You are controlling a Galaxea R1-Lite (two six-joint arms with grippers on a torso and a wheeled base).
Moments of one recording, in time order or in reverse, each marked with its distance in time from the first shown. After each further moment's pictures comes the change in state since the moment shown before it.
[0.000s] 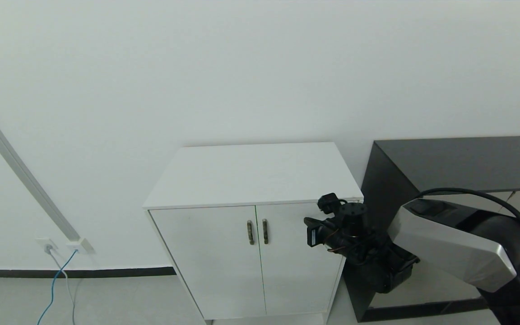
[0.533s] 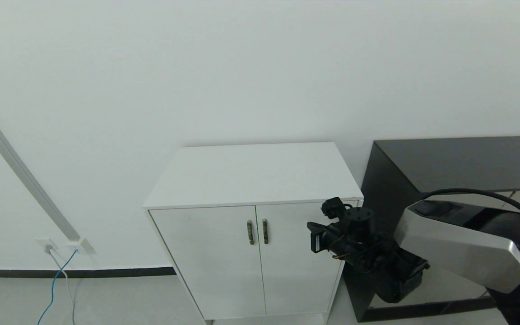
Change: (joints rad) left arm 0.000 0.000 0.000 0.000 0.000 -0.001; right arm 0.012 -0.051 0.132 -0.066 -0.005 -0.001
